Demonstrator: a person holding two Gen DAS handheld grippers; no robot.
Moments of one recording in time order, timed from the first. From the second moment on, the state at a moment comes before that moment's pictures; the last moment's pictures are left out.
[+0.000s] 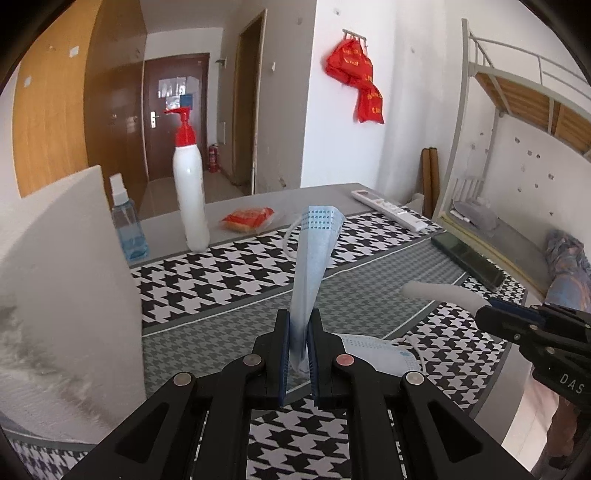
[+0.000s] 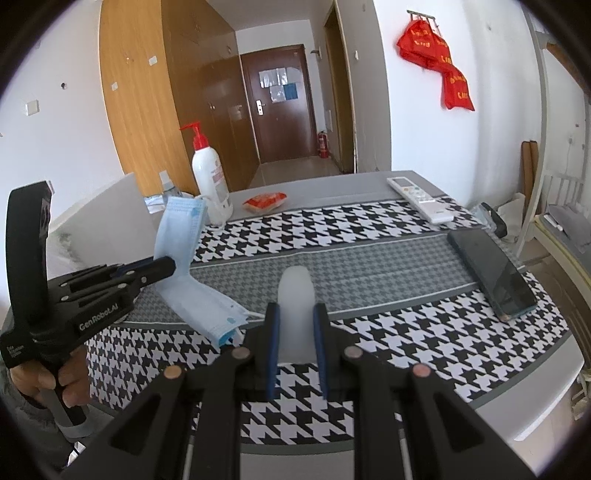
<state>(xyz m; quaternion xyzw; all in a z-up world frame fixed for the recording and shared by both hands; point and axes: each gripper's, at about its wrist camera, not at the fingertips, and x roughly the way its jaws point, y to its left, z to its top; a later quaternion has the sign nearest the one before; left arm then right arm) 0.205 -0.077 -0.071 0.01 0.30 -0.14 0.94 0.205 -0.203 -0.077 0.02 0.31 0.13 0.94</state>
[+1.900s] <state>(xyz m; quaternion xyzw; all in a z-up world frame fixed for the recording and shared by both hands) 0.168 -0.001 0.041 0.00 0.20 -0.02 0.98 0.186 -0.152 -0.001 -0.01 0.20 0.21 0.96</state>
